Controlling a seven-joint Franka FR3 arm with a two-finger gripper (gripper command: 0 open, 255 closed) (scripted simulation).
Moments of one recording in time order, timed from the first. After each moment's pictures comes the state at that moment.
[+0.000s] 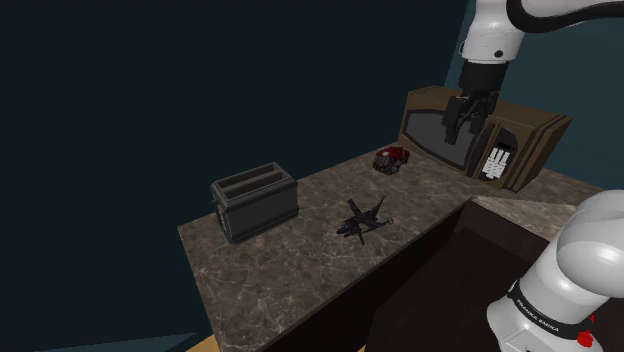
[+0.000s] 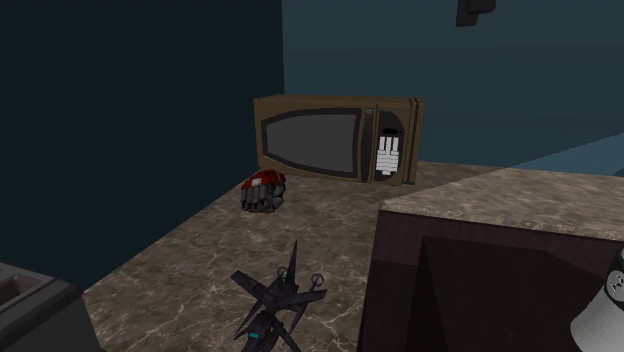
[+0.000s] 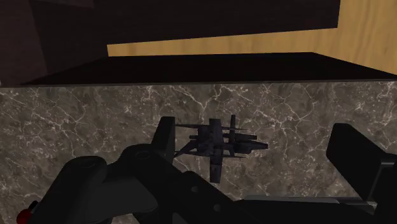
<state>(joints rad) -0.01 -0.83 0.02 -2.41 0.00 1.54 0.11</state>
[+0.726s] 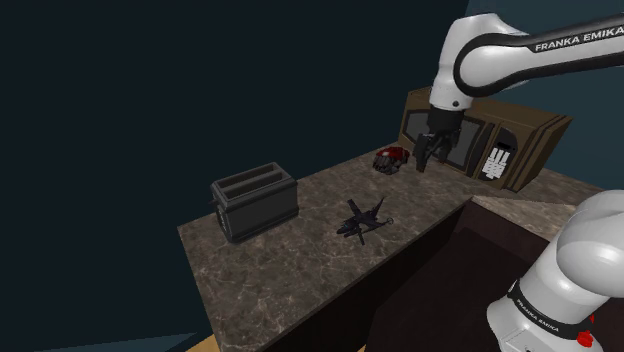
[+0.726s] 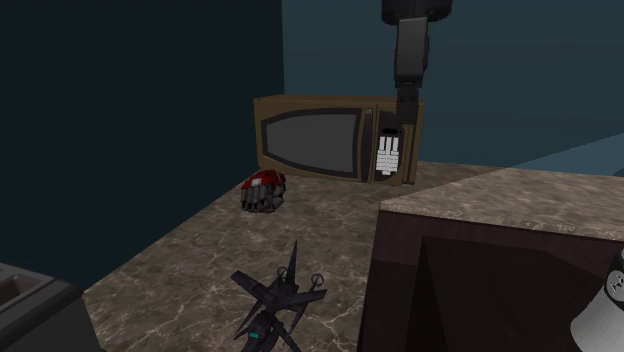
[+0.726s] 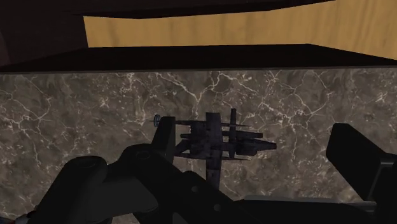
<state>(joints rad) -0.01 -0.66 -0.03 -2.59 0.01 1.89 0.06</state>
